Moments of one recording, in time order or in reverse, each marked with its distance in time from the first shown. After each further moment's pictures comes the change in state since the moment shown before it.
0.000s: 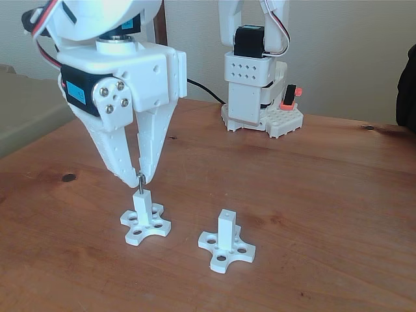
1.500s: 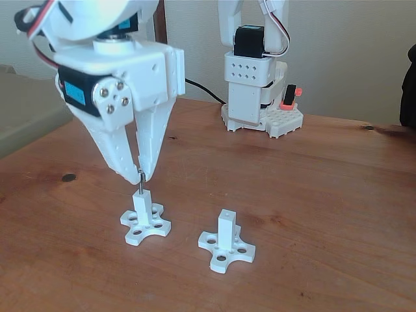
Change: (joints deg) arm -0.4 -1.2 -4.2 2.5 -2.1
